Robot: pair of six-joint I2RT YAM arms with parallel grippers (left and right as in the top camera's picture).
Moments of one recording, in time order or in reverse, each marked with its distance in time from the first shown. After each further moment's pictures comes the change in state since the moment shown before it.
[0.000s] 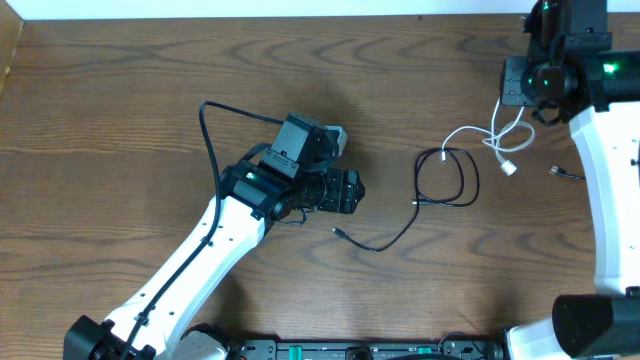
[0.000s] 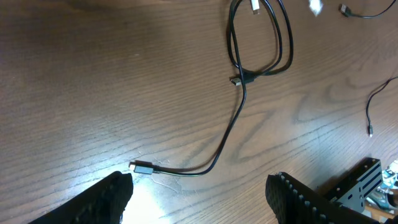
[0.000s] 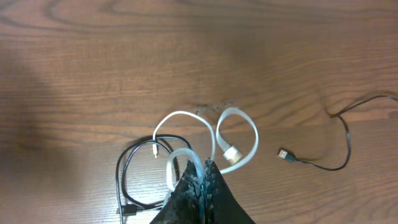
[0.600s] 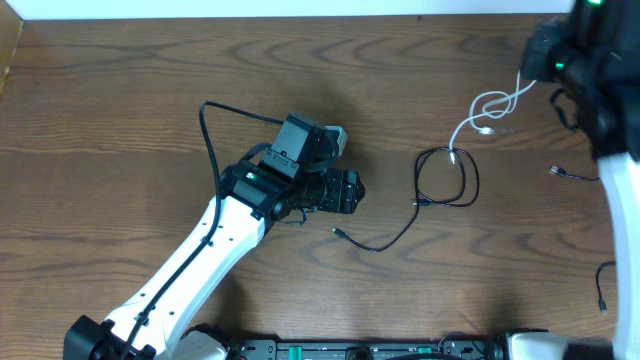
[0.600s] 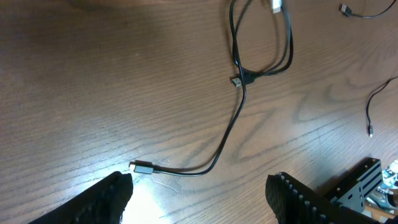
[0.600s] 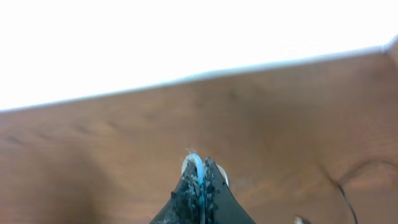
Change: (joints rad) left arm 0.000 0.000 0.000 -0.001 0.000 0.000; right arm 0.000 -0.207 -0.003 0.260 -0.020 0.092
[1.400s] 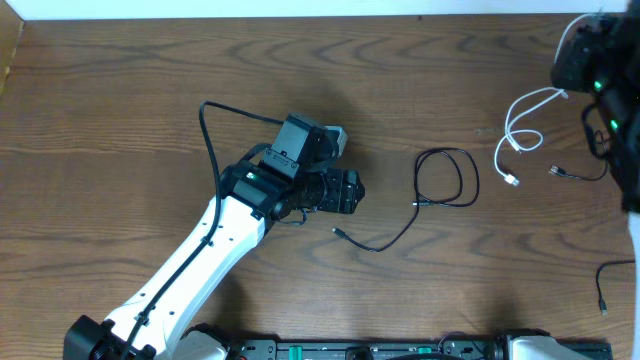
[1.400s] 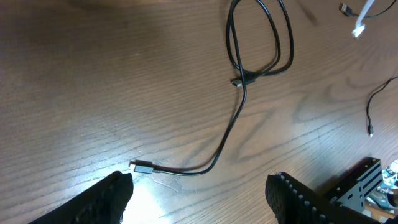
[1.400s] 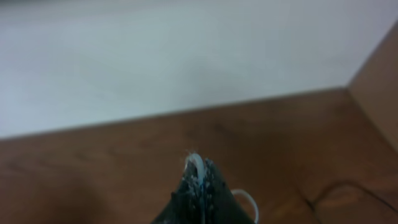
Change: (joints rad) left arm 0.000 0.000 0.000 -0.001 0.000 0.000; right arm -0.006 -0.116 0.007 0.003 0.059 -0.040
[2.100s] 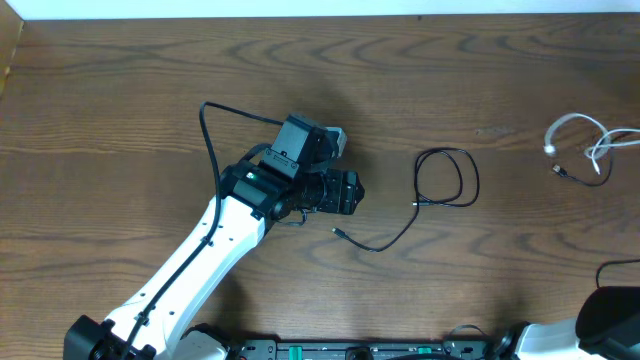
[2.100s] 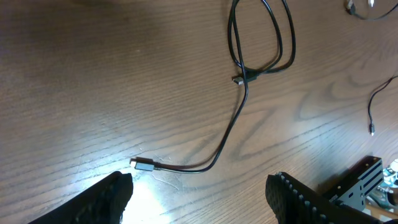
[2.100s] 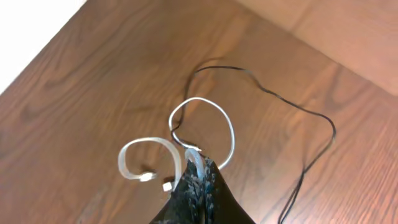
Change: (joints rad) left arm 0.000 0.000 0.000 -0.010 0.000 0.000; right arm -0.562 0.299 -0.002 -0.187 0.066 0.214
